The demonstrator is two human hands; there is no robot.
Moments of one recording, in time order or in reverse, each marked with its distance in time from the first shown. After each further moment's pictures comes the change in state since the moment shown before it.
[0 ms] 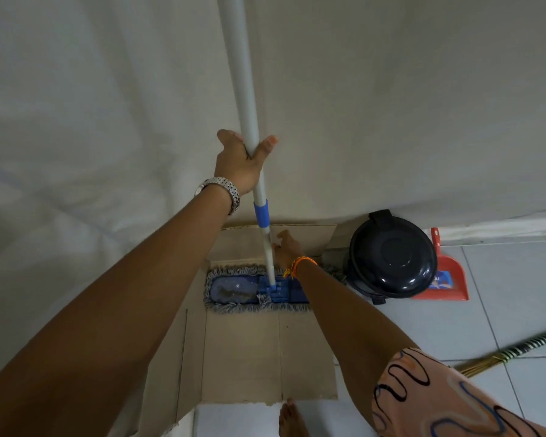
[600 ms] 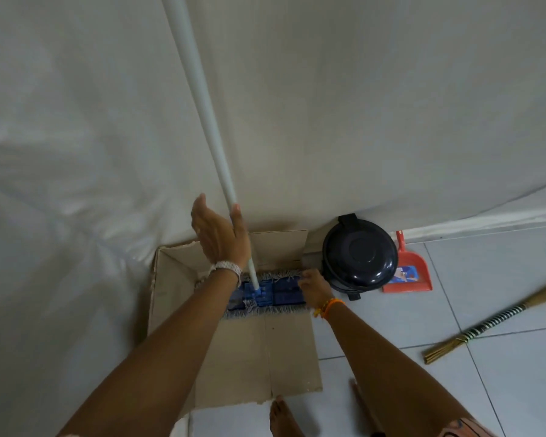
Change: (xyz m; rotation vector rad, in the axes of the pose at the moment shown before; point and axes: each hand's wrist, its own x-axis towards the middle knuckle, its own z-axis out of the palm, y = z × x) left_hand -0.116 -0.027 0.042 0.132 0.434 0.021; right_hand -0.119 0.088 -0.063 0.032 0.121 0.101
